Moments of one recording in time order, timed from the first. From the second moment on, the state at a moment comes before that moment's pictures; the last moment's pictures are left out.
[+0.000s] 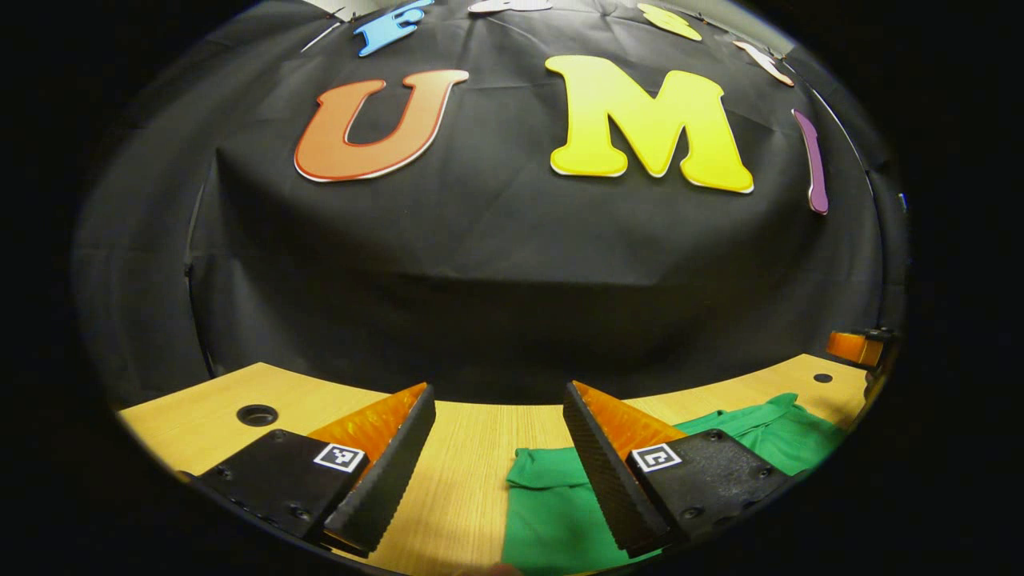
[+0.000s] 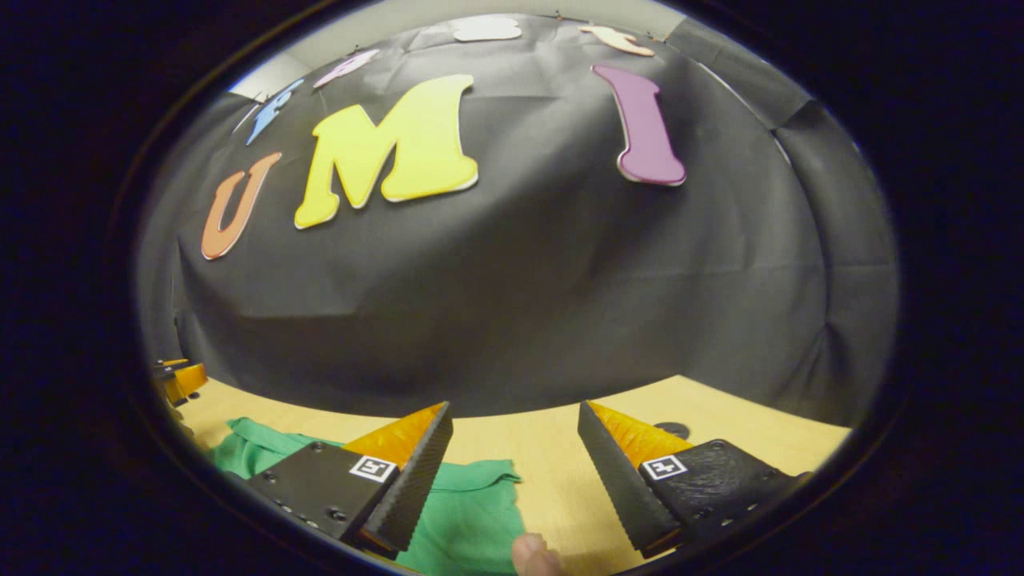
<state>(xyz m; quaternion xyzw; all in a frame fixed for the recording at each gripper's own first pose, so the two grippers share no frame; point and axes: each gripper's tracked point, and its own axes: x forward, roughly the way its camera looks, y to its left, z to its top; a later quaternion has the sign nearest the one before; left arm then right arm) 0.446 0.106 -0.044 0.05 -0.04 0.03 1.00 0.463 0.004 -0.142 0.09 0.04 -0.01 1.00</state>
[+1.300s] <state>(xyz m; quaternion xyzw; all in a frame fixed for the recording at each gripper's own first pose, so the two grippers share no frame) 0.110 0.033 -0.089 0.00 -0.01 0.04 1.00 0.106 -0.027 -0.133 0.00 0.02 0.02 1.00</state>
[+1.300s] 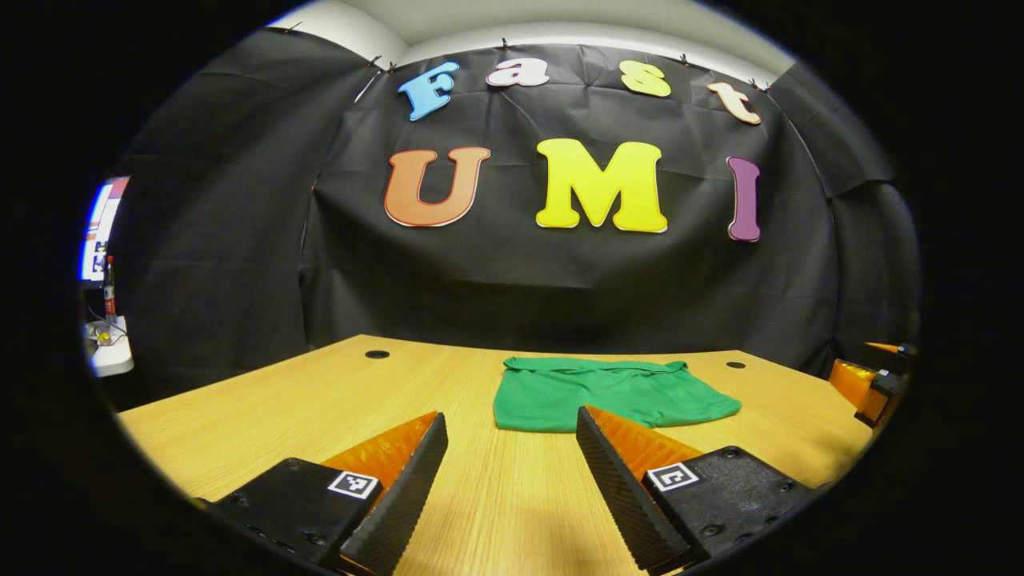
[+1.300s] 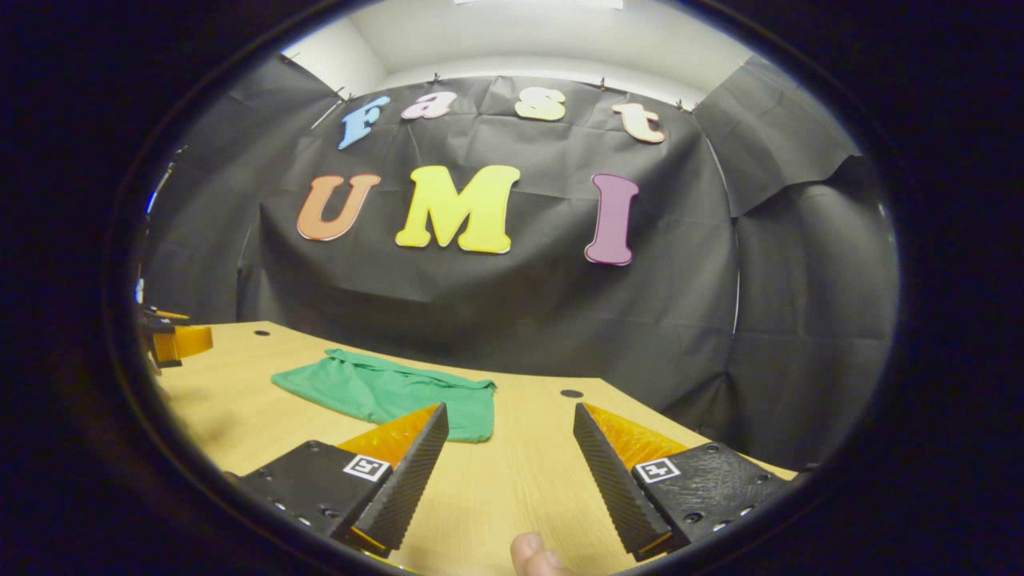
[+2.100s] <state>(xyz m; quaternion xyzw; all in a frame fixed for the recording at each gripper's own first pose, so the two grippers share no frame) -0.059 0.006 -0.054 0.04 -0.04 0.02 1.00 -0.088 -0.026 -0.068 -0.02 -0.05 0.04 1.00</state>
